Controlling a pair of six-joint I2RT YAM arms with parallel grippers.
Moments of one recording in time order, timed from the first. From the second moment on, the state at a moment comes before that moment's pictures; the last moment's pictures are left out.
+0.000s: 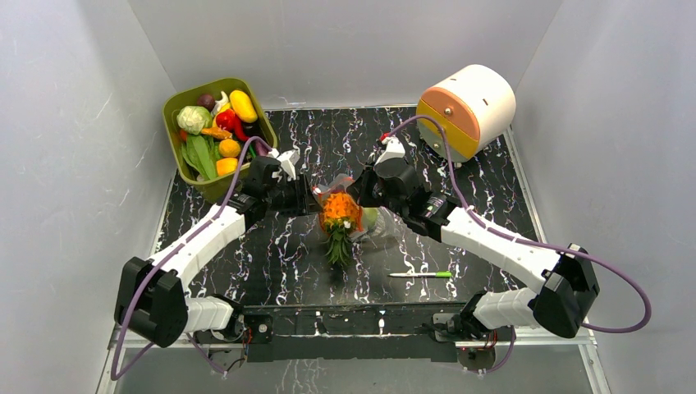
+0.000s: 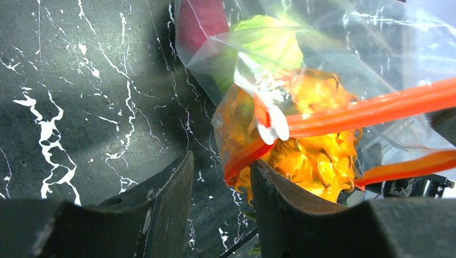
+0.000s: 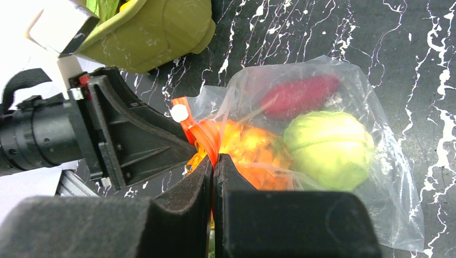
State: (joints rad) left arm -0.44 1.26 0.88 -0.38 0.35 -0.50; right arm 0.82 1.29 1.04 -0.17 0.17 0.68
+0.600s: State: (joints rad) left arm -0.44 1.30 0.82 -0.17 0.41 -0.53; right arm 0.81 1.29 1.04 -0.17 0.15 0.68
